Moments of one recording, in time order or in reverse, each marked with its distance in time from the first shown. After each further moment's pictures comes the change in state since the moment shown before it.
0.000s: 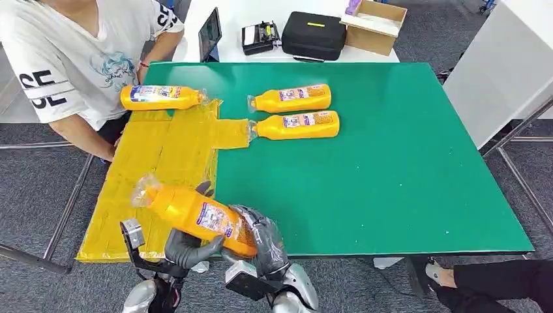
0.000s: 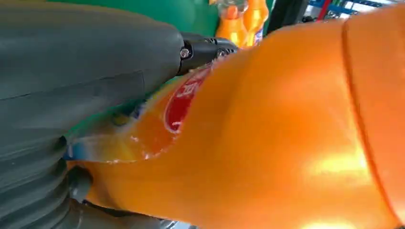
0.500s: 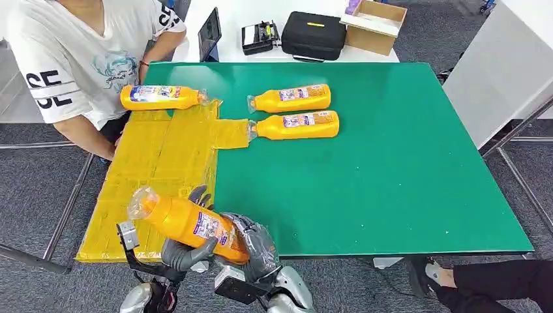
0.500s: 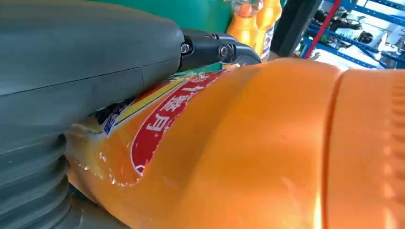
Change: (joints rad) left arm -0.002 0.028 -0.006 0.044 0.086 -0.050 0.015; right arm -0.059 0.015 0.053 0.164 0.009 0.000 0.004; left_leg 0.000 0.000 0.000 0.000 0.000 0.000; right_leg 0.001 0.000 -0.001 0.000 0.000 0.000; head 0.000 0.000
